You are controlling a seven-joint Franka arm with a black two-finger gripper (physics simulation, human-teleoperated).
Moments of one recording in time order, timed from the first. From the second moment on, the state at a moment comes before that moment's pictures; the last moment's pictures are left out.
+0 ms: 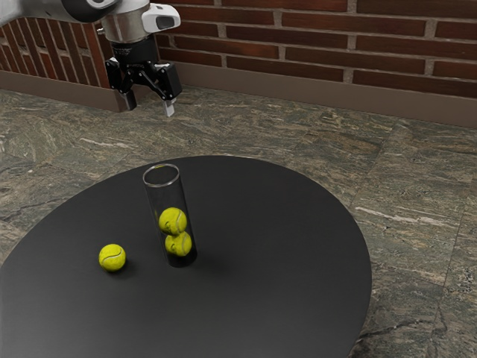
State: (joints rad) arm -0.14 0.06 0.09 -1.43 0.01 1.53 -0.10
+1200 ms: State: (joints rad) arm -0.45 -0.49 0.79 -2.71 0.44 2.51 0.05
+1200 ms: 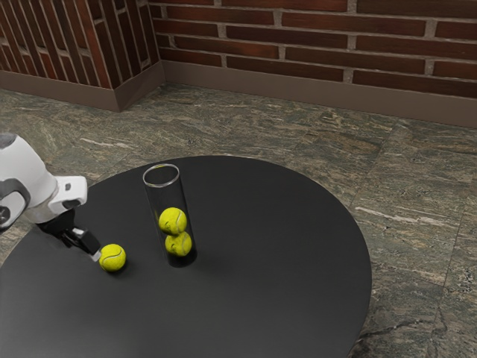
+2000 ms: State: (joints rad) arm -0.53 0.01 0.76 -2.54 0.05 2.71 0.15
